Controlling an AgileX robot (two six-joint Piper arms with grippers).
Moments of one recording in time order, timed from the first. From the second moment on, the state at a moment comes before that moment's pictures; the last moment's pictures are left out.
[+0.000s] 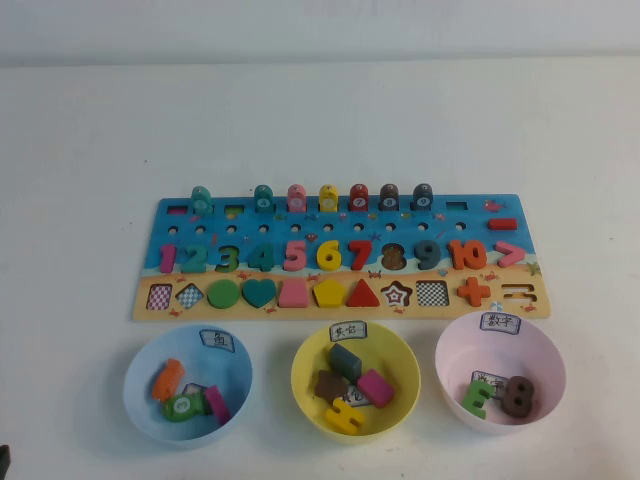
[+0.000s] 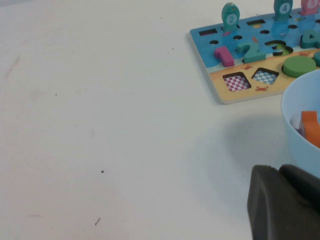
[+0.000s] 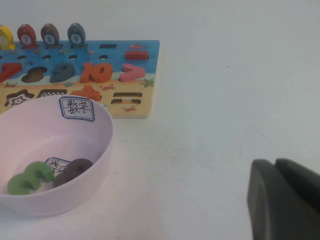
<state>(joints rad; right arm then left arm) 0.11 -0.01 0.03 0.06 0.36 0.05 -0.16 -0.01 0.03 0.07 0.37 0.03</state>
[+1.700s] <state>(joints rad) 0.11 -0.01 0.03 1.06 0.30 0.05 -0.16 -0.01 0.03 0.07 0.37 0.03</state>
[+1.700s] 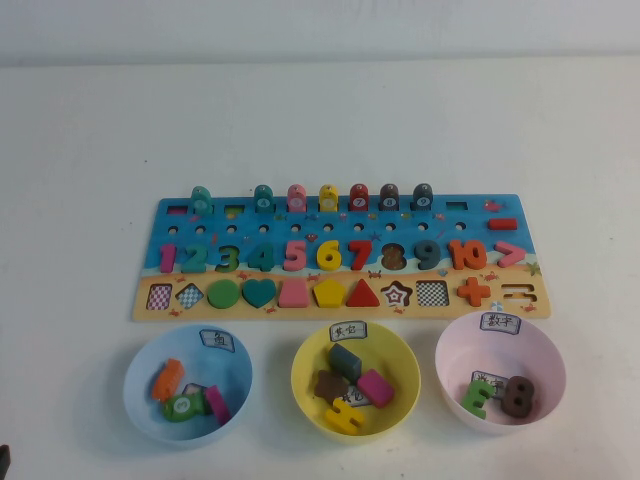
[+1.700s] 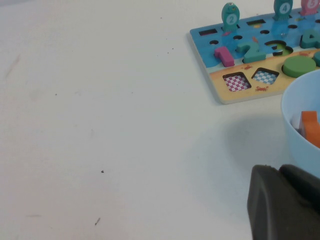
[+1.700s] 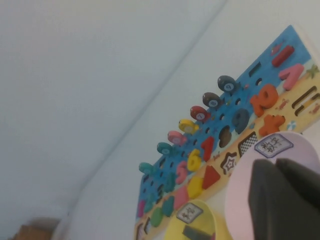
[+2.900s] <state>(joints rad) 0.34 1.53 -1.53 -0.01 1.24 -0.19 -0.16 -0.01 0.03 0.07 0.37 0.03</state>
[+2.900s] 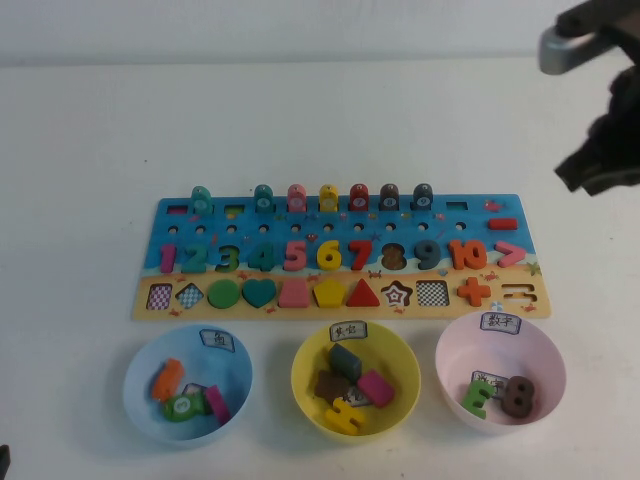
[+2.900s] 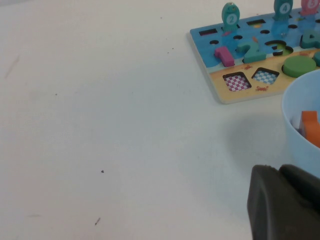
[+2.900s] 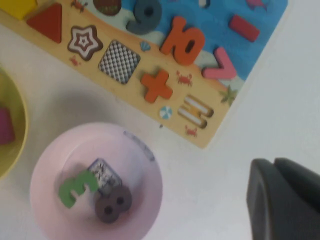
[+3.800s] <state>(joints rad) 0.60 2.12 -1.94 -0.01 1.24 -0.23 -0.16 -0.01 0.03 0.07 0.37 0.03</state>
